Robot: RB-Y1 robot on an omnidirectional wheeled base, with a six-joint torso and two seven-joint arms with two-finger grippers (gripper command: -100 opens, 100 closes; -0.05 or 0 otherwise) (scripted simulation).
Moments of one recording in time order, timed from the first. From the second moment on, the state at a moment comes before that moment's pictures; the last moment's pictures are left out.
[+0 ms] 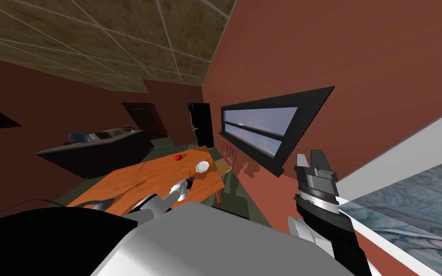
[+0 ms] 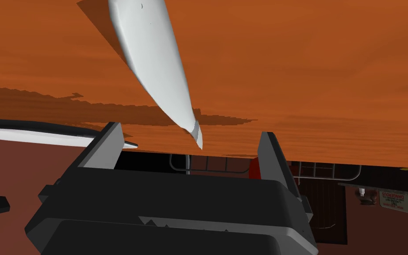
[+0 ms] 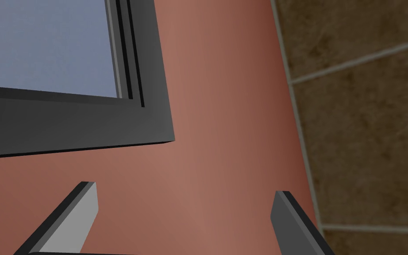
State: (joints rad) left arm -0.20 0.44 -0.20 -0.54 -0.70 0.23 0.06; right arm 0.54 0.05 -0.04 -2.34 0.12 -0.53 0.17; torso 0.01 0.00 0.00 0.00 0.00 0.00
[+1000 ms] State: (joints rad) left arm -0.20 0.44 -0.16 -0.50 -0.68 0.20 0.03; right arm 0.54 0.05 -0.04 -2.34 0.12 -0.53 0.17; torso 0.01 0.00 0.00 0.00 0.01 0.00
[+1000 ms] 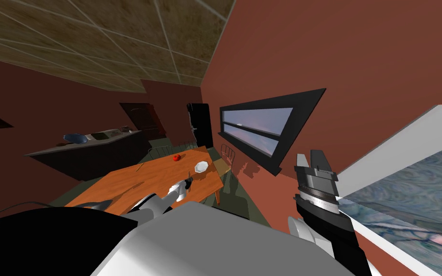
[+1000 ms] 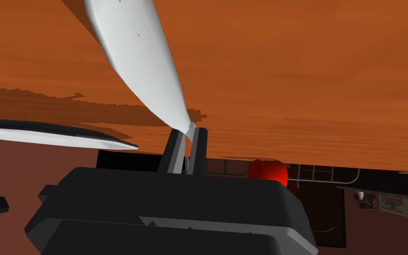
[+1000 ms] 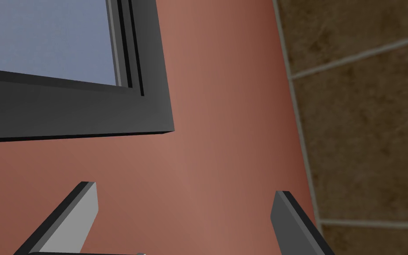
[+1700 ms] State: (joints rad) left arm -0.19 0.47 -0.12 -0.47 -0.53 0.15 -0.13; right arm 0.54 0.05 -0.04 -2.34 0.12 -0.53 0.17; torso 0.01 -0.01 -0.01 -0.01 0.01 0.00
